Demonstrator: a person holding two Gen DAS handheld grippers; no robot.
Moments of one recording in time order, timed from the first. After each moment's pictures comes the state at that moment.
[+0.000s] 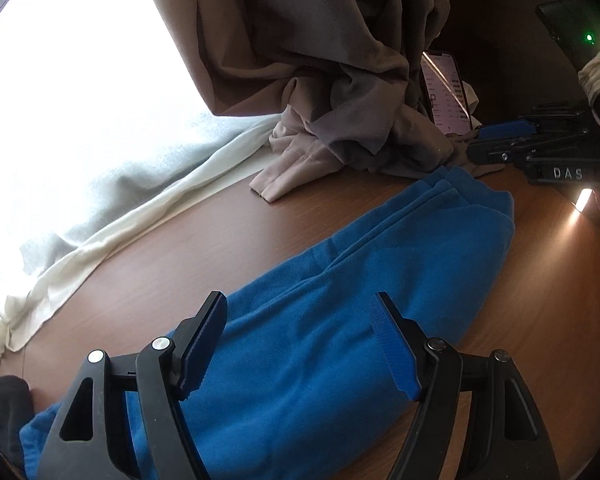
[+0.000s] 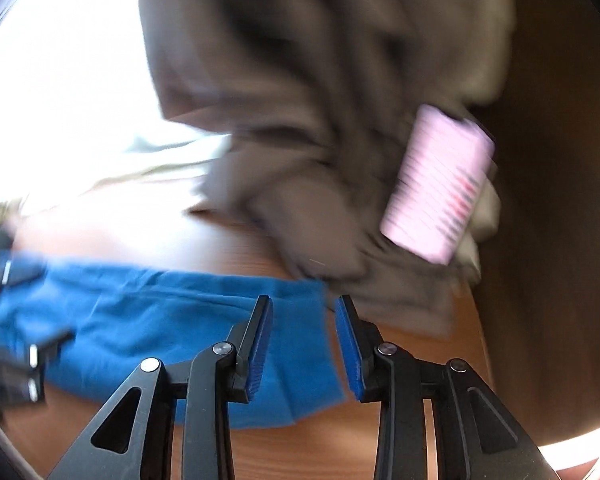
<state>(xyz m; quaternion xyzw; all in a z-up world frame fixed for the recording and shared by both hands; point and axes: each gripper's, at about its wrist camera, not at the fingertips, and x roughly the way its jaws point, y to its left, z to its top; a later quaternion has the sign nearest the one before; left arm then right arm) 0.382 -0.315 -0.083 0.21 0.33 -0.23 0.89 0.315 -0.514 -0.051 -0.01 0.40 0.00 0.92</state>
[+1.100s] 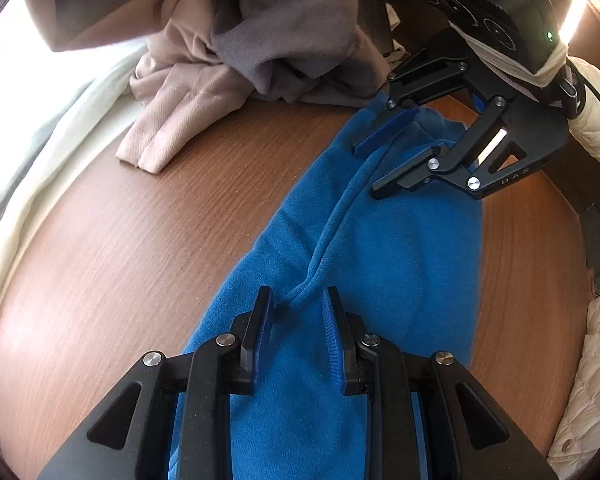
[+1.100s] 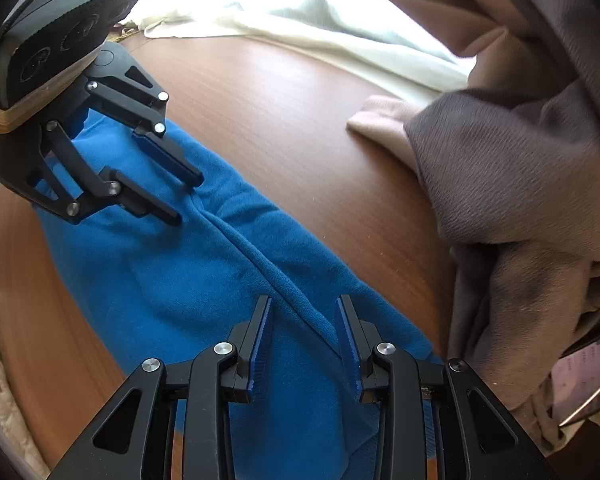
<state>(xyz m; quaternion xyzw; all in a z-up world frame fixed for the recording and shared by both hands) 0.491 -0.333 -0.129 0.25 0.47 -0.46 0.71 0.414 -0.454 -0.106 -0.15 0.53 0.27 0.79</state>
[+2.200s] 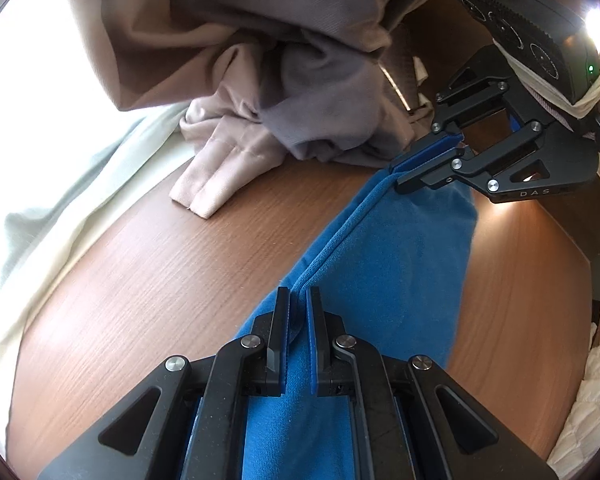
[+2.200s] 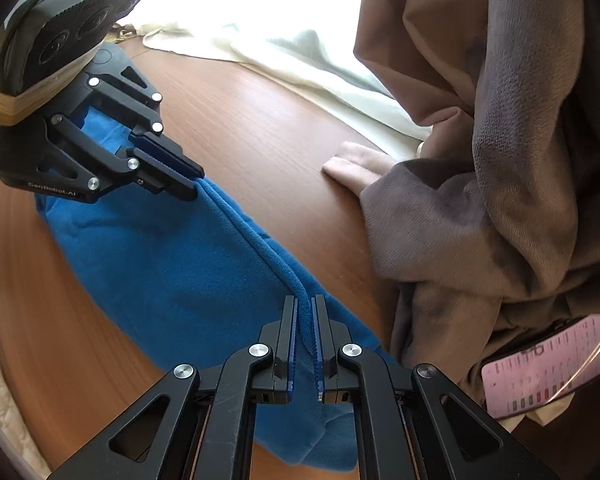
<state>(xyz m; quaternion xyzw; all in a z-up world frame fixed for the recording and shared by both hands) 0.493 -0.336 -0.089 0.22 0.44 -0.41 0.77 0.416 -0.447 -0.060 -0.20 0.51 0.24 0.80</state>
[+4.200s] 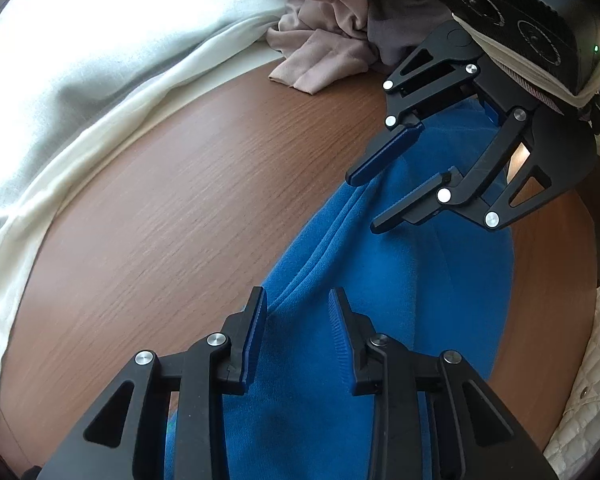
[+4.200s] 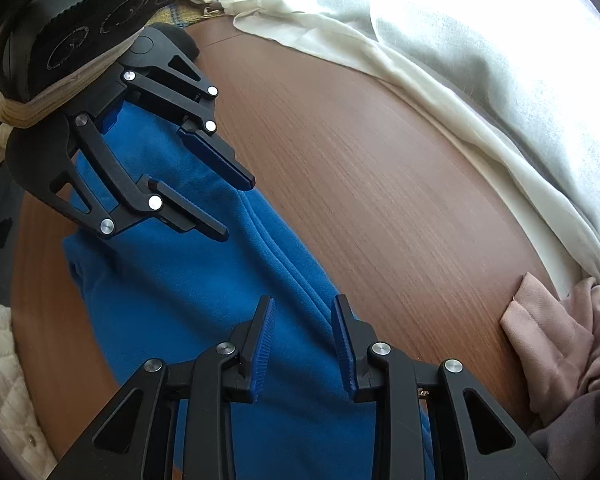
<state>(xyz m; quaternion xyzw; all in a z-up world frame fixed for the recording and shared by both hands) 0.507 -0.204 -0.124 0.22 0.50 -0.38 0.74 0.475 -0.257 -0.108 -0.20 0.51 0.40 0.74</state>
